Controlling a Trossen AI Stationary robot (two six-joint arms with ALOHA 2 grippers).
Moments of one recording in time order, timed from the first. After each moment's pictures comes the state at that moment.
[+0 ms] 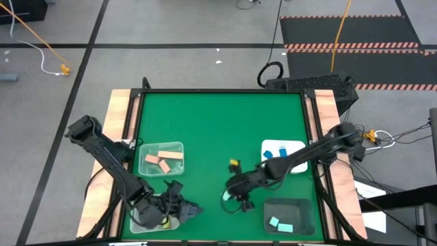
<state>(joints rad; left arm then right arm) -0.81 1.55 1.07 -0.06 -0.66 -1.62 0.38 1.73 1.19 -0.27 -0.05 0.15</state>
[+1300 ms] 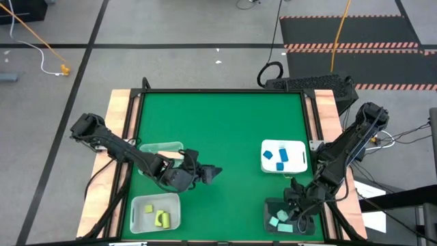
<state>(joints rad) -0.47 1.55 1.07 -0.05 -0.66 -1.43 0.91 1.18 0.66 -0.38 -0.06 1.14</state>
